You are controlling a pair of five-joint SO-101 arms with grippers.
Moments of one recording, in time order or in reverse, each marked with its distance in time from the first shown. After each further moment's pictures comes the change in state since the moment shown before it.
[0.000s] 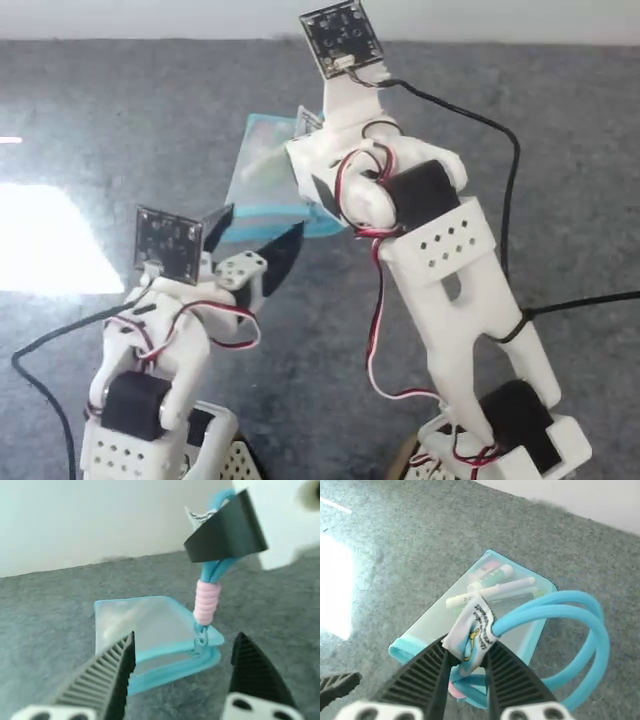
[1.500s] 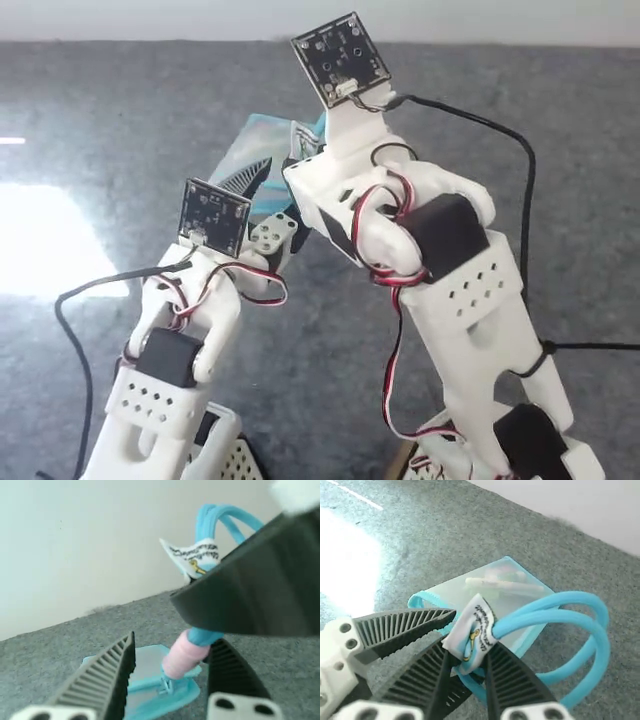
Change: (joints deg) left arm 3.6 14.7 0.2 -23.6 -6.9; right arm -3.8 -8.5 -1.7 6.2 3.1
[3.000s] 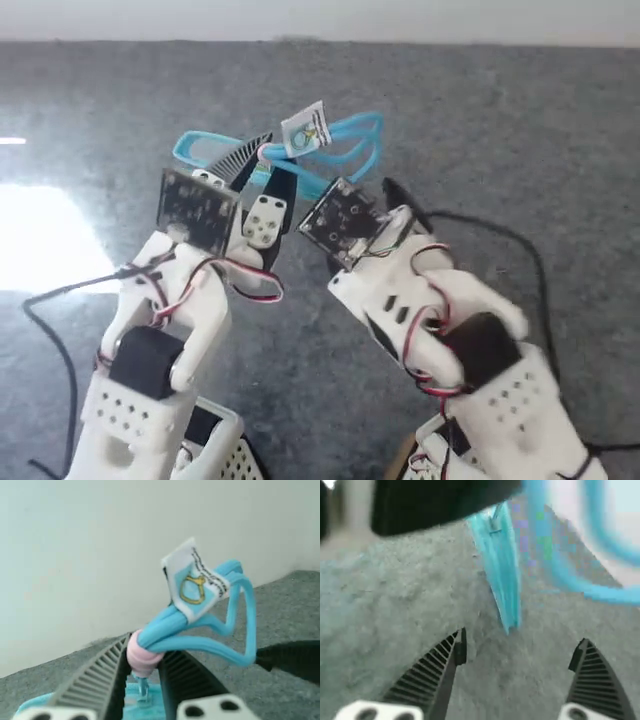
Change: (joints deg) left arm 3.2 4.1 -19.3 11.8 -0.7; right arm 0.0 -36.2 54.8 -19.9 24.3
